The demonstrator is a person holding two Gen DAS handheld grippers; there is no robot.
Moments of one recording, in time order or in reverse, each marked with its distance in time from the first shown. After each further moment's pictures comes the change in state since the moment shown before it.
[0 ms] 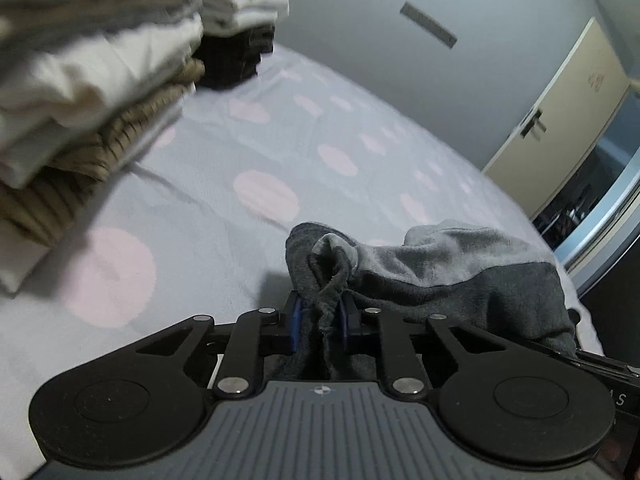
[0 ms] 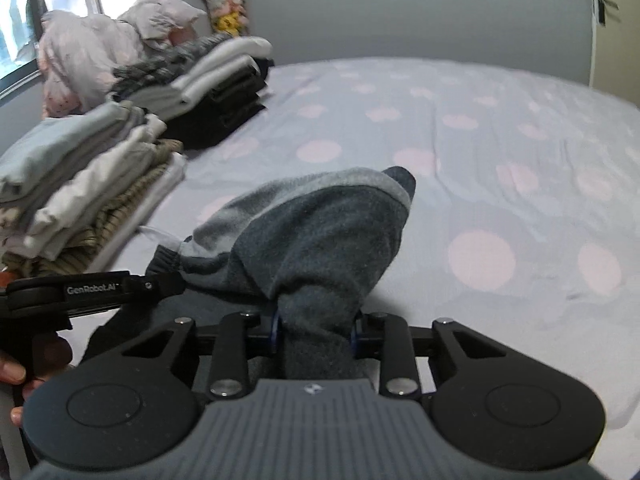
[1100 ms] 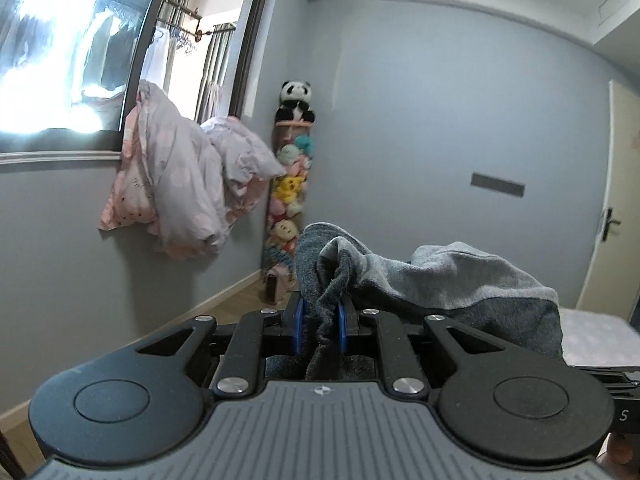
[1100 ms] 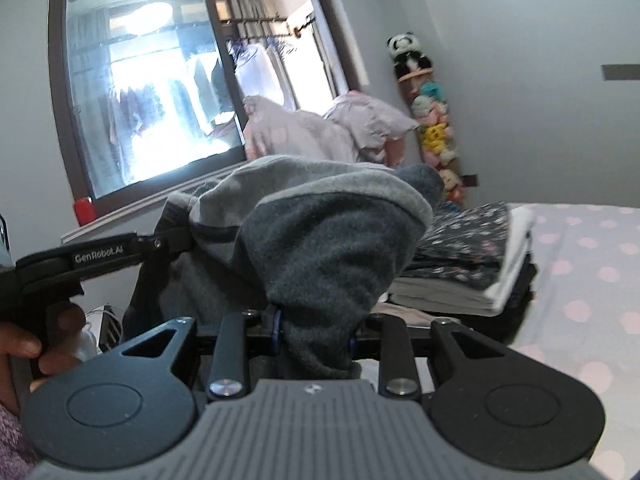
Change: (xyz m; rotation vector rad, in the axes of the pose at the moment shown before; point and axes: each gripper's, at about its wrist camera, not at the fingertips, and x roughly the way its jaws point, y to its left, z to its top) left arm -0.265 0.042 0.248 0.234 -0.498 0.374; right arm -0.056 0.240 0.193 -0.141 -0.251 0.559
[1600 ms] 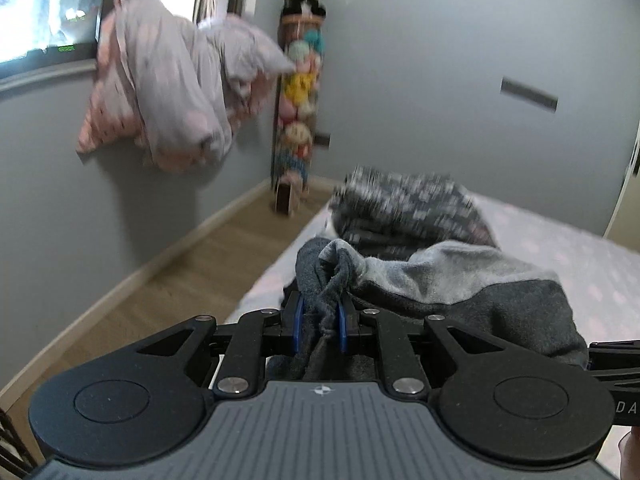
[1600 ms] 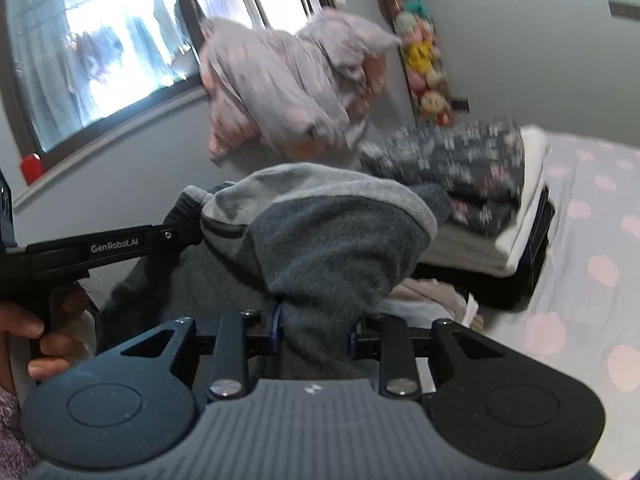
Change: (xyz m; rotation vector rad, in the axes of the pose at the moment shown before) left arm 0.175 0.036 -0.057 0.033 0.289 0.024; right arm 0.152 -0.083 -0.017 0.058 0.243 -0.051
